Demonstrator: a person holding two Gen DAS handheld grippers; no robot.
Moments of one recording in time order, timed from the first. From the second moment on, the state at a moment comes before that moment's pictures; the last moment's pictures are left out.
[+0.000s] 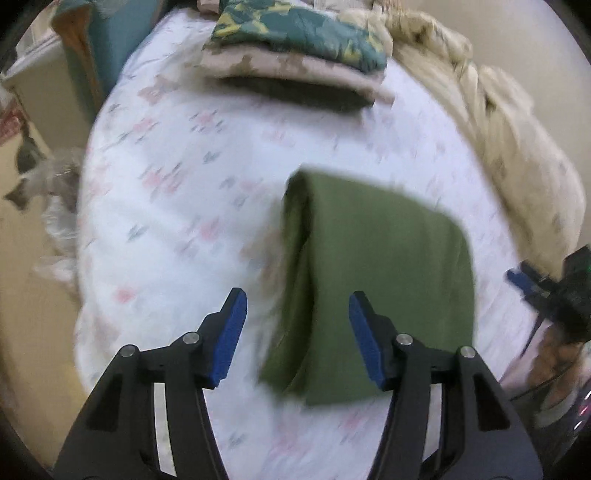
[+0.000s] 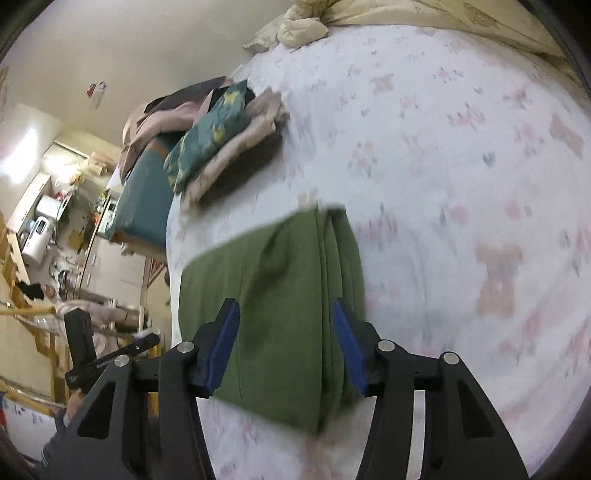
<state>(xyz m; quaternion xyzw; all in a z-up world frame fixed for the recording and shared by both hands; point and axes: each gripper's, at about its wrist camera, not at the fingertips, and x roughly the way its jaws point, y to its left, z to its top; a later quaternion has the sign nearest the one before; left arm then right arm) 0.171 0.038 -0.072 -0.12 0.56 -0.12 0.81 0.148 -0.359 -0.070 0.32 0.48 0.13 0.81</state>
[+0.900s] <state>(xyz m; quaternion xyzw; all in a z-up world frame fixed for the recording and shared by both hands) 0.248 -0.007 -0.101 -0.09 0.55 -0.17 0.81 0.209 -0.340 -0.091 0.23 0.51 0.14 0.82</state>
